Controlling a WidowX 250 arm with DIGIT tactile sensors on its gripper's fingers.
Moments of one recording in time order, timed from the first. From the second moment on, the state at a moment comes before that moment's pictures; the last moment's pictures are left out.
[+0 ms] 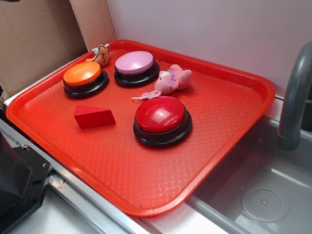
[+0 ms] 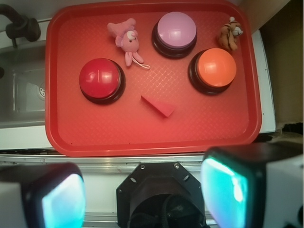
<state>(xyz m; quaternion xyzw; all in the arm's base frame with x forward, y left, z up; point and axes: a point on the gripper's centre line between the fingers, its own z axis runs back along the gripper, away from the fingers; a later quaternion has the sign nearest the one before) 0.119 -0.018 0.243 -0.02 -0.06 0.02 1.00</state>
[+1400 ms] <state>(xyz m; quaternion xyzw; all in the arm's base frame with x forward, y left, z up) 0.272 -0.026 0.097 -0.02 -0.12 0.29 0.95</state>
